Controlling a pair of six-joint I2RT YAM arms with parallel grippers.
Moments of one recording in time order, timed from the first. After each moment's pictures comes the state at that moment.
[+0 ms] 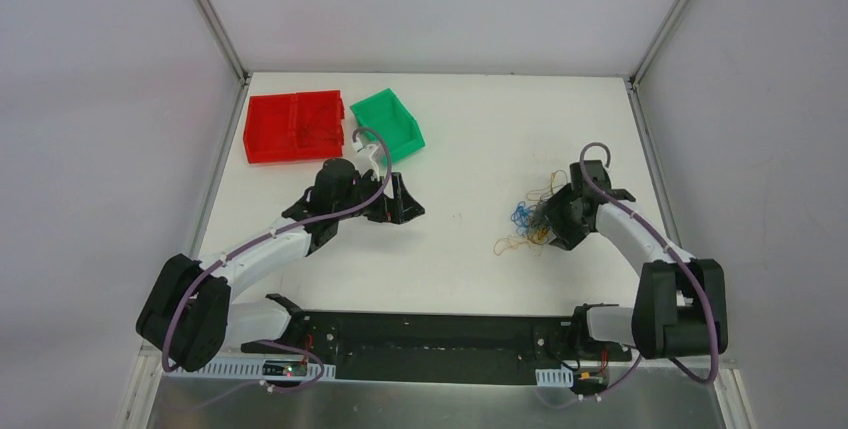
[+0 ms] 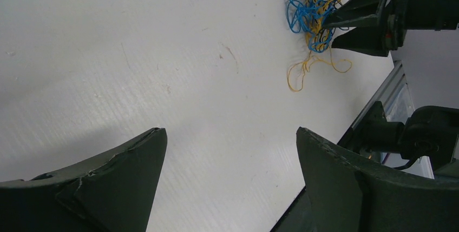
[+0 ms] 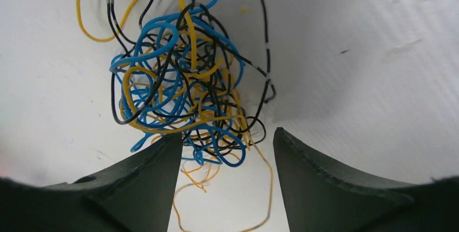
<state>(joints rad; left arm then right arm) -0.52 1.20 0.57 0.16 0.37 -0.55 0.09 1.25 0.70 -0.65 -0.02 0.93</state>
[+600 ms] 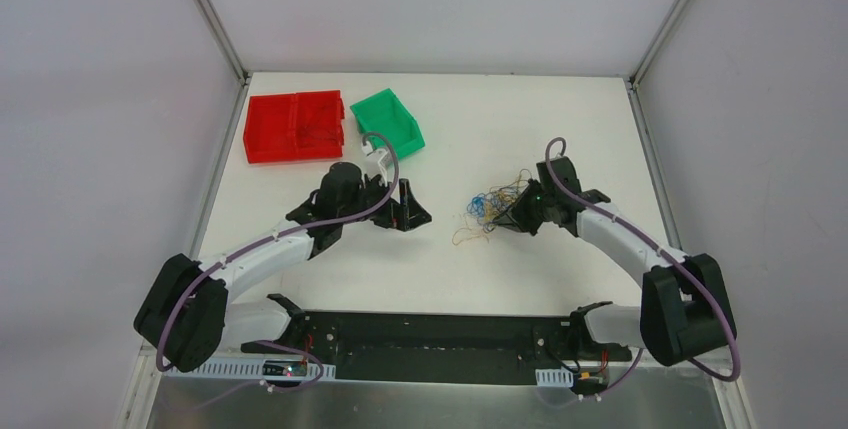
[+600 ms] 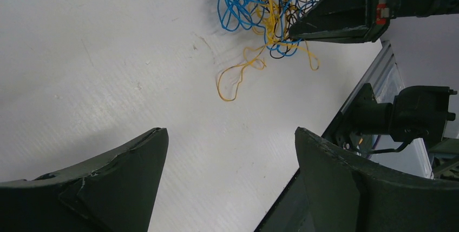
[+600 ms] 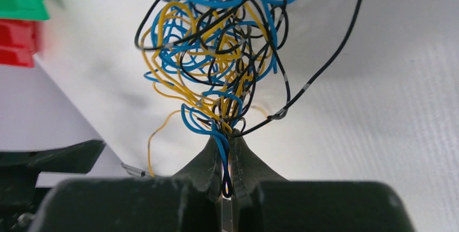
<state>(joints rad) -0.58 1.19 0.57 0.17 0.39 -0.55 0.34 1.31 0.70 -0.42 -0.26 1.03</state>
